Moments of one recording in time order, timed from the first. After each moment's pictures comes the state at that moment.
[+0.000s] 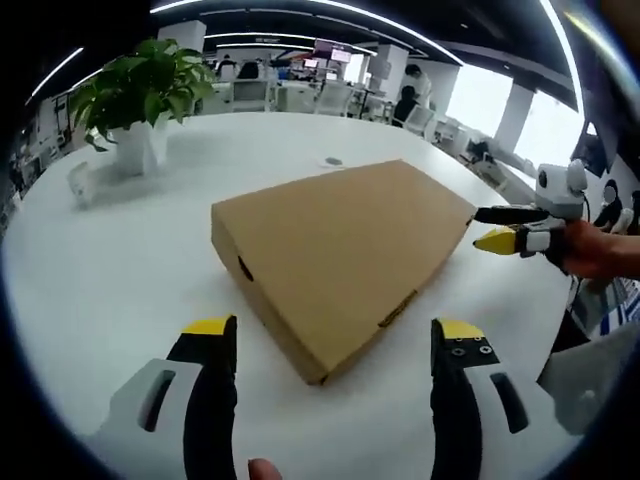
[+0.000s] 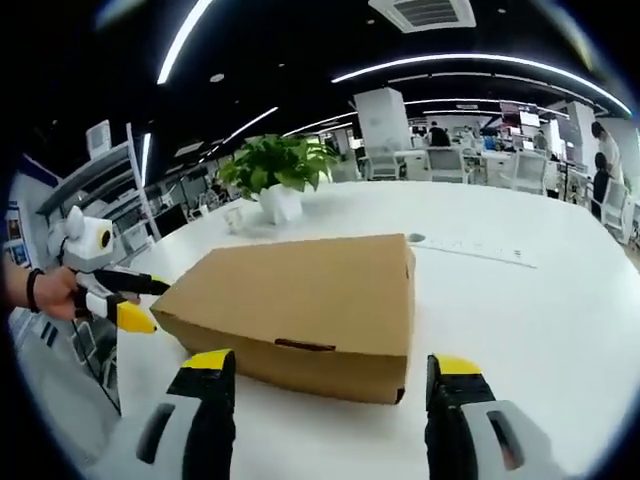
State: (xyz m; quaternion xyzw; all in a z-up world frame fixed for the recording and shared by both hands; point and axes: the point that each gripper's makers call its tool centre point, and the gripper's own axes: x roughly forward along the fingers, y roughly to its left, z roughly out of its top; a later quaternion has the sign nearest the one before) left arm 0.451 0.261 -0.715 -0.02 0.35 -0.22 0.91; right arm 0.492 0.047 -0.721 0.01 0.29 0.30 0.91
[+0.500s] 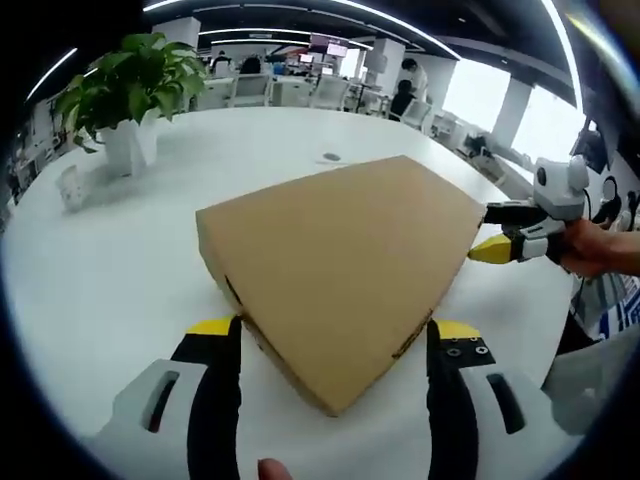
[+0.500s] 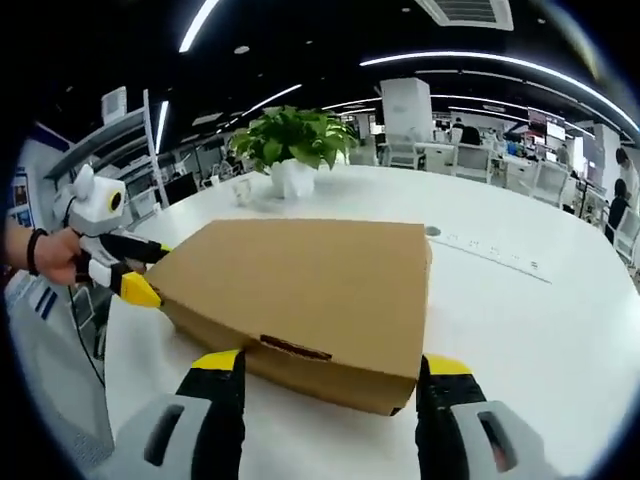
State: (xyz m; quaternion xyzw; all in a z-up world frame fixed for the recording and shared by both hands) left arm 0.468 0.253 -0.721 -0.01 0.36 -0.23 0.90; right arm 0.502 0.052 -0.731 -0.03 0.30 0.31 0.90
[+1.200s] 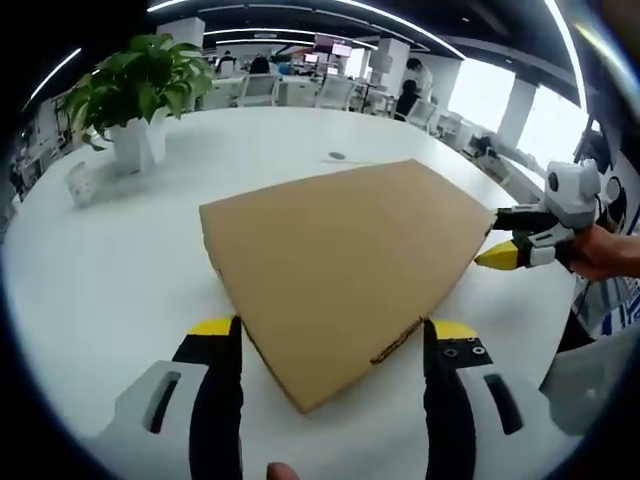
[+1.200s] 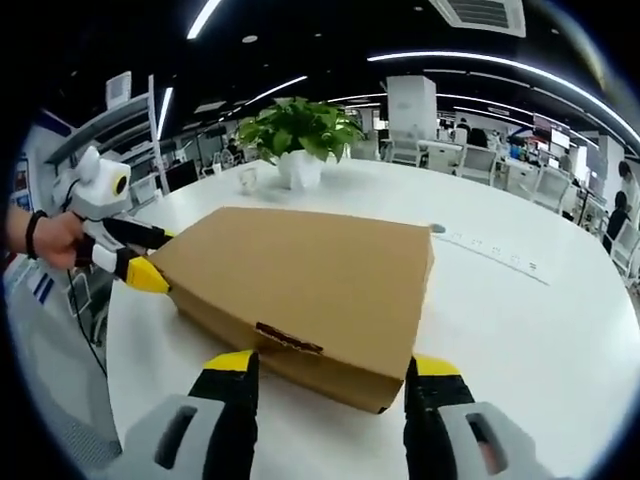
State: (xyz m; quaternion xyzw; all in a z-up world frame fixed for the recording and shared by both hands) left arm 0.454 0.267 -0.719 -0.01 0.36 -0.22 0.91; right arm 0.473 0.058 -0.730 -0.06 0.30 0.31 0.90
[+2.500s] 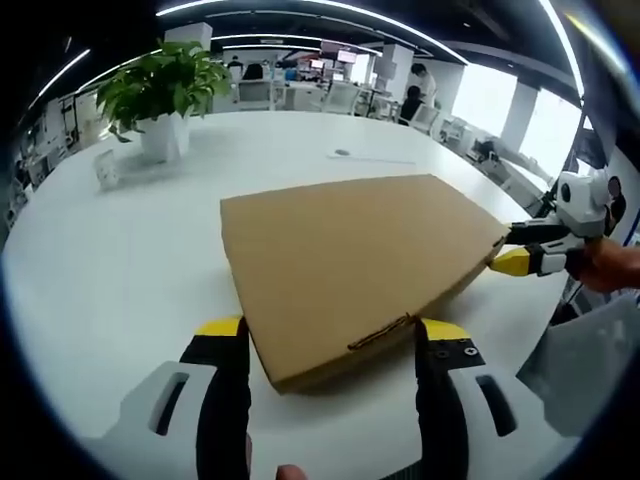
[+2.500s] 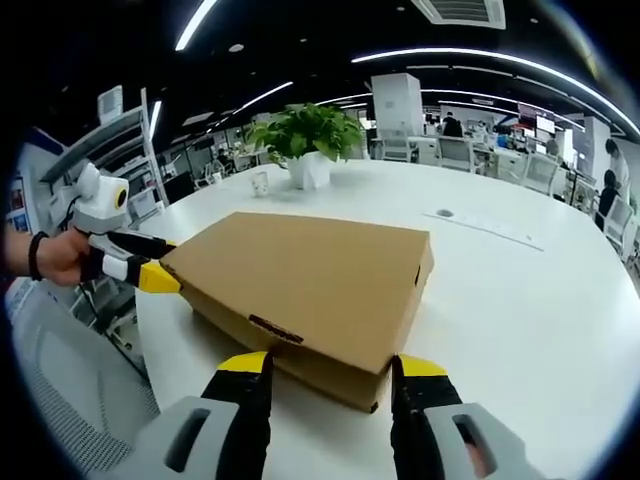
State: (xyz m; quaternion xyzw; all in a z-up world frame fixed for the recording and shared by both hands) left arm 0.388 0.299 -0.710 -0.02 0.34 -0.21 0.92; right arm 0.396 0.084 -0.720 -0.02 0.30 0.29 0.91
